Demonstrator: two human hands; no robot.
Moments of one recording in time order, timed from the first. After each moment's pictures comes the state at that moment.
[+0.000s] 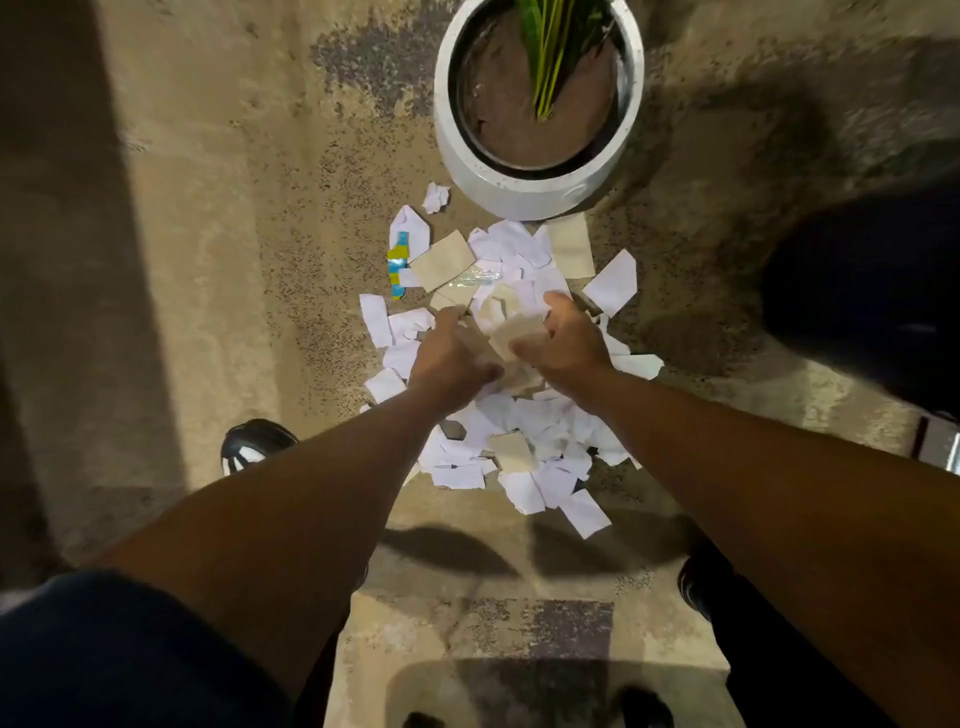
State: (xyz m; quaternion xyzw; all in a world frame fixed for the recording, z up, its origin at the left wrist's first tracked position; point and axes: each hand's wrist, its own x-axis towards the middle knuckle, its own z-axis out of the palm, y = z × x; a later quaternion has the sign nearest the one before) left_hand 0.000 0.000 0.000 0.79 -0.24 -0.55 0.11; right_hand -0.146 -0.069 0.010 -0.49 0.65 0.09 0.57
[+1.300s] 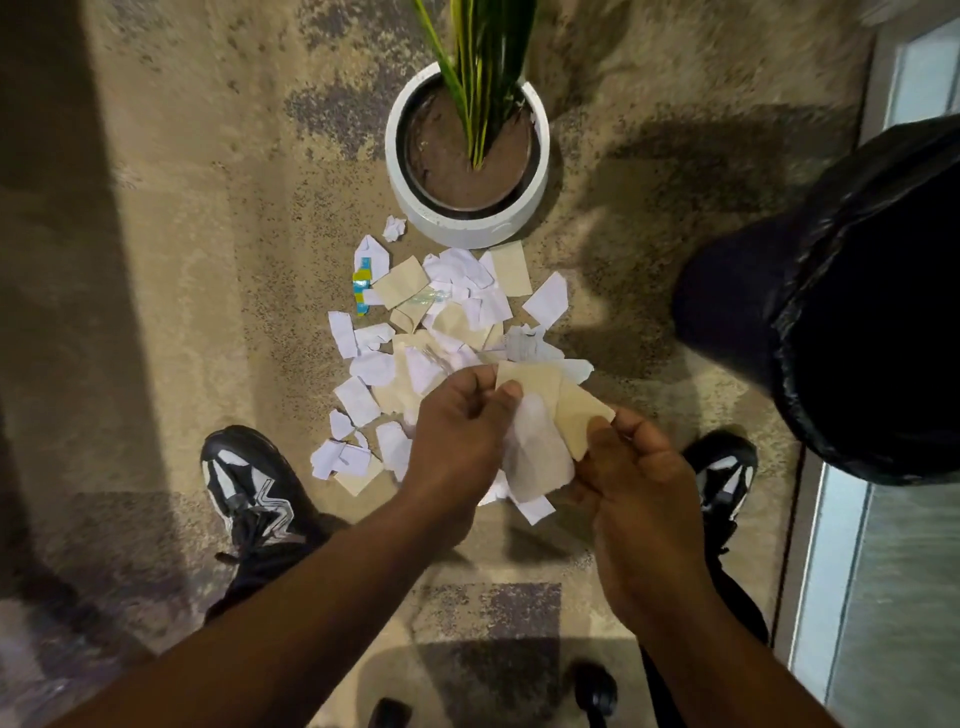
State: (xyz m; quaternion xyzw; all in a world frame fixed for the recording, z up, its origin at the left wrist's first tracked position) left_hand -0.084 -0.008 0.190 0.72 -0.04 -0.61 0.32; right_hand -0.216 -0.016 0.234 -0.15 0.72 -0.24 0.64
